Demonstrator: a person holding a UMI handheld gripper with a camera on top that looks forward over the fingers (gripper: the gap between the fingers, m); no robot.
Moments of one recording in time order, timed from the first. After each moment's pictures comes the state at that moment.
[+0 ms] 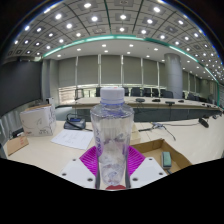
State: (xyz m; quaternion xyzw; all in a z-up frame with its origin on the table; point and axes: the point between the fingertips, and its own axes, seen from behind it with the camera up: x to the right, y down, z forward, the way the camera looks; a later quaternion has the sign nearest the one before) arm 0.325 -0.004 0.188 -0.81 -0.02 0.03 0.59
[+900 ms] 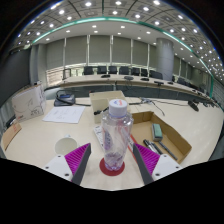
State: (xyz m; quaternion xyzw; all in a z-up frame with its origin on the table) arm 0.337 -0.072 0.115 -0.87 0.02 -0.03 0.49
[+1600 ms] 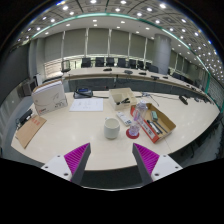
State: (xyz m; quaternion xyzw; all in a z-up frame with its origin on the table) arm 0.168 -0.288 0.233 -0.90 0.04 -0.05 0.44
